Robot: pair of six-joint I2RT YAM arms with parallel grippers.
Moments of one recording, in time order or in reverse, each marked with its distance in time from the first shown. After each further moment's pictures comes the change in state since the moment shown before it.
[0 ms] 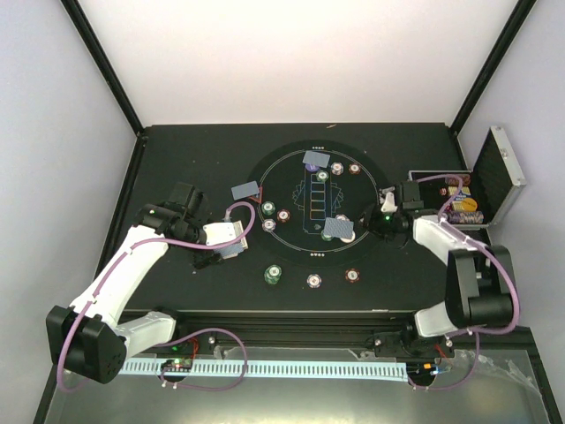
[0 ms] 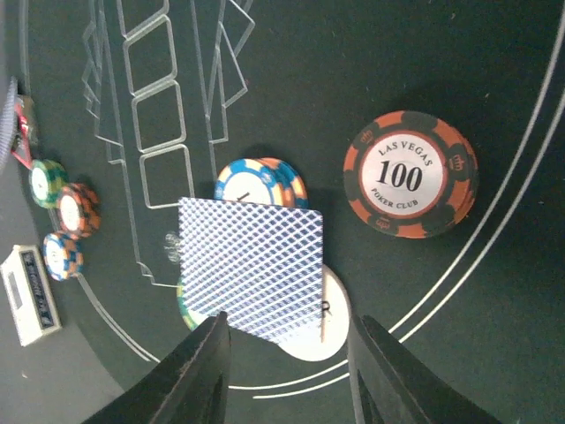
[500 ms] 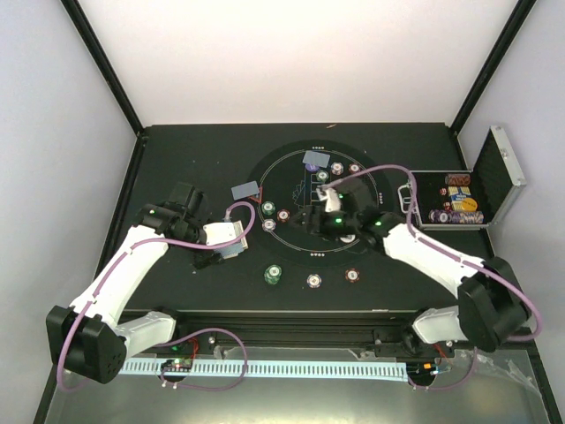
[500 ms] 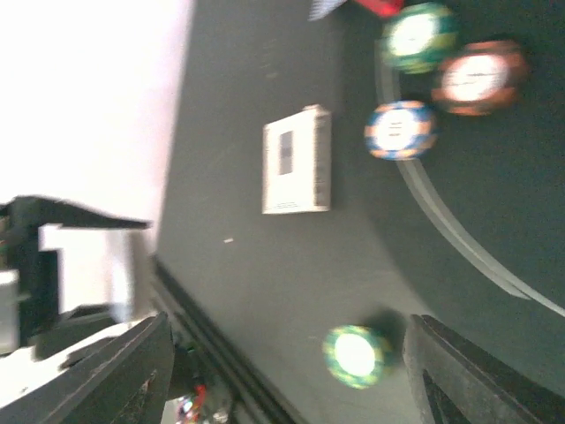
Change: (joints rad) left arm 0.000 0.000 0.000 0.001 0.004 0.000; right arm 0.457 -0.174 0.067 0.113 -0.031 0.250
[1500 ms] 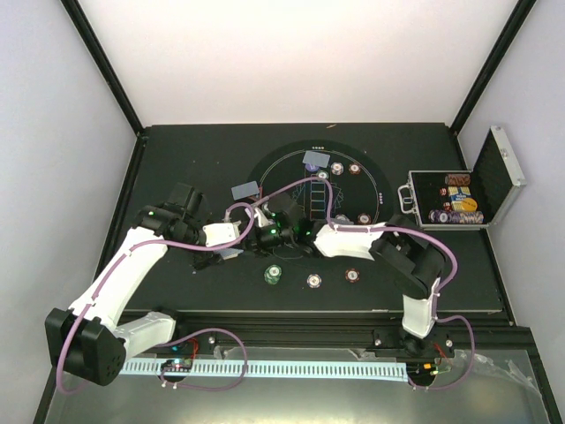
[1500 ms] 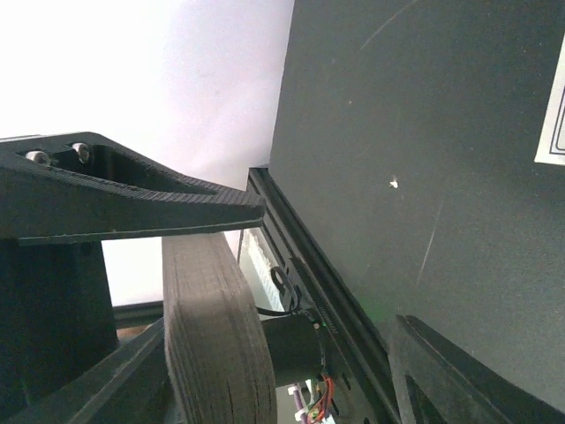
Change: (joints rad) left arm 0.000 -0.013 -0.006 0.000 0.003 0.000; right arm 0.371 0.550 0.272 0.535 -0.171 0.359
